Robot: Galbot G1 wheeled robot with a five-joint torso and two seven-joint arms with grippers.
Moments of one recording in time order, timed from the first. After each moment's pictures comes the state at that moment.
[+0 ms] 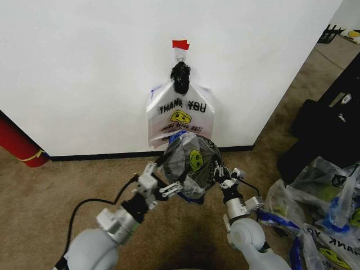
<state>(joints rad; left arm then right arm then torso) 1.32 -0.92 -0.09 -2.39 -0.56 0.22 -0.16 -1.26 1.29 0.23 1.80 0.72 0.27 -0.03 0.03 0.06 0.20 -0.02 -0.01</state>
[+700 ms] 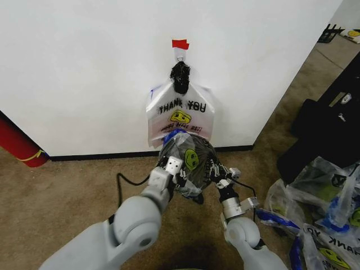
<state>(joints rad) 0.77 -1.02 0.30 -2.20 -0.81 0.75 -0.75 -1.22 1.34 0.22 1.72 0.62 0.36 -0.11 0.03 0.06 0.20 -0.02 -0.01</state>
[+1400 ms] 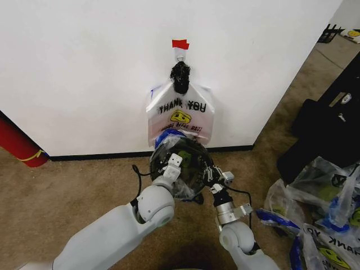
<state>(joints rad) 0.66 -1.06 0.39 -1.92 -0.59 0.74 -0.74 -1.27 1.36 0.19 1.73 0.52 0.45 -0.14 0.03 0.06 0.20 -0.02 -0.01</state>
